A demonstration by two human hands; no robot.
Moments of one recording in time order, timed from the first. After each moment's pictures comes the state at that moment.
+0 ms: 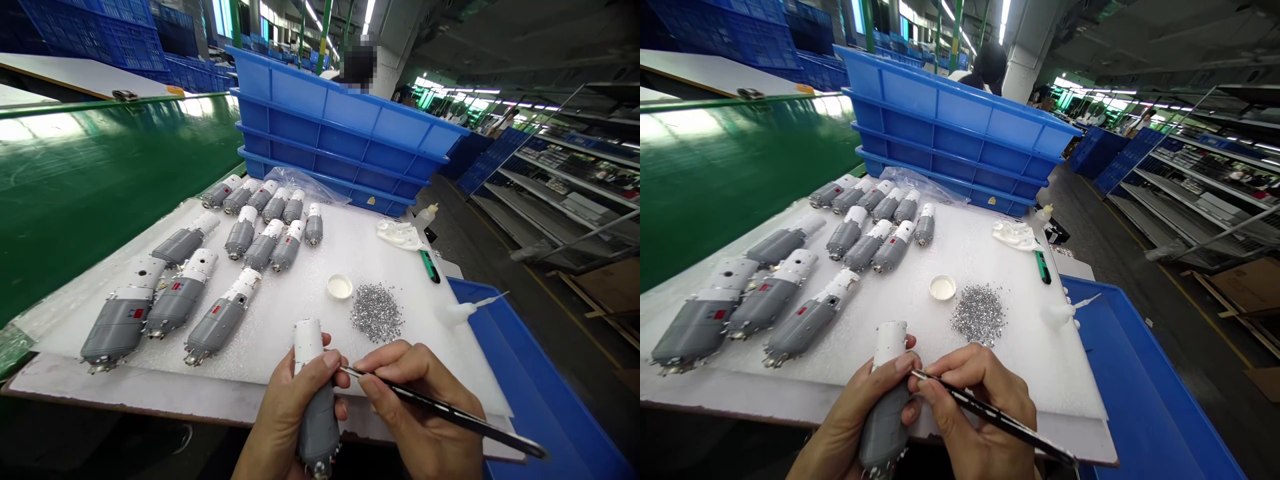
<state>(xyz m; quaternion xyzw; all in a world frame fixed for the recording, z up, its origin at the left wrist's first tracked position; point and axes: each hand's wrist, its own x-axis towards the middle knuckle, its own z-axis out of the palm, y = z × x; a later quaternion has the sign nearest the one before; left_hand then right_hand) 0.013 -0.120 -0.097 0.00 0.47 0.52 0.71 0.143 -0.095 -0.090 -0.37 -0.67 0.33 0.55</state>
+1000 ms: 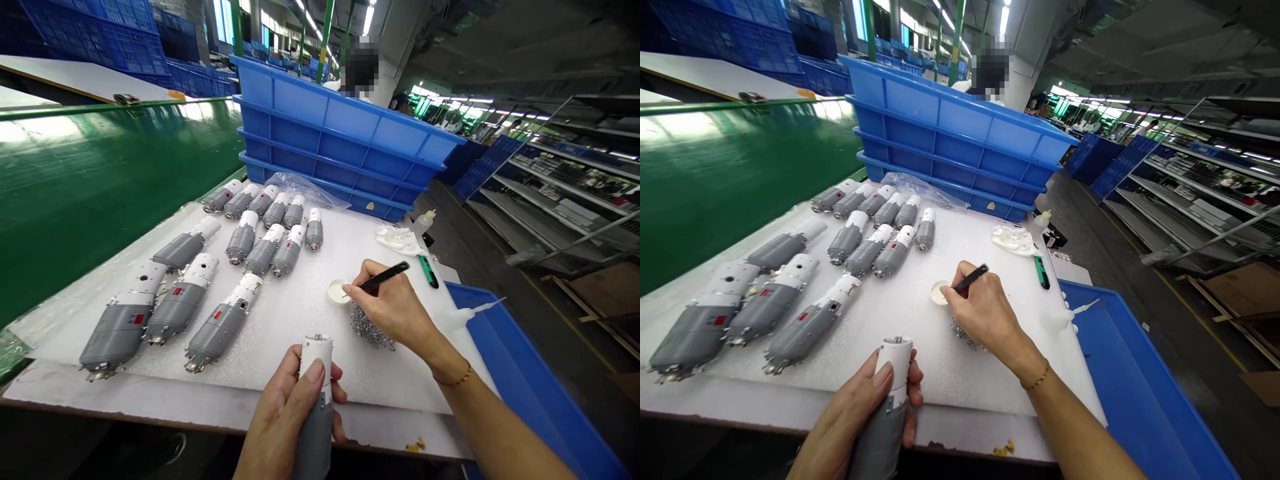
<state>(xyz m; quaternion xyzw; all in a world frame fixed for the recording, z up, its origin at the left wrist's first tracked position) 0.004 -0.130 -0.101 0.18 0.48 0.52 0.68 0.138 0.013 -0.076 -0.52 -0.75 0.30 0.28</state>
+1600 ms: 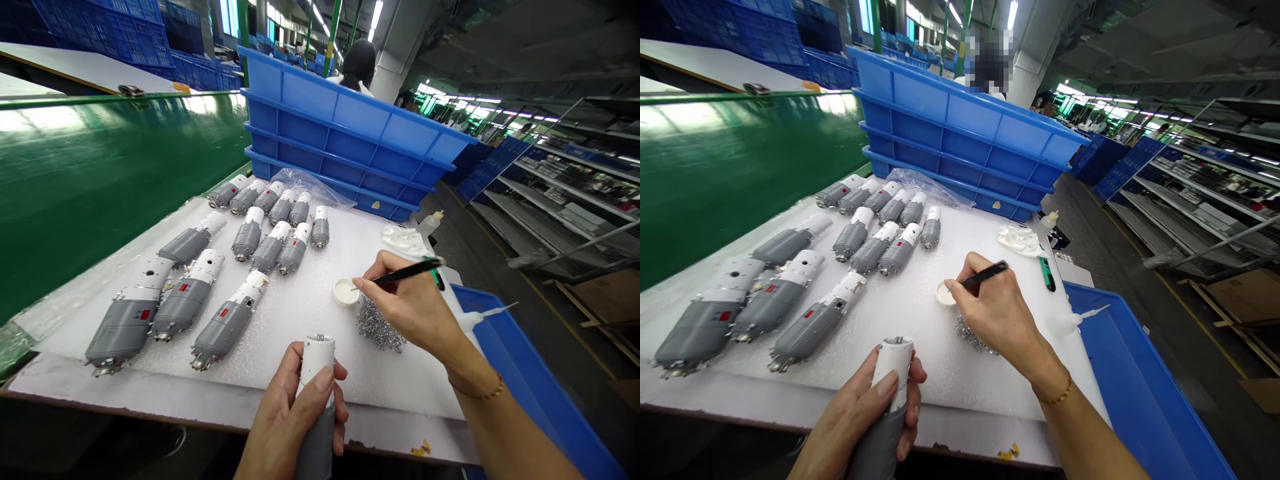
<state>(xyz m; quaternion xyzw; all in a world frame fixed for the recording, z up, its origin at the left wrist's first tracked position) -0.004 -0.126 -0.113 0.18 0.42 0.51 0.73 0.135 0.012 -0.063 -0.50 -0.79 0.22 0.27</state>
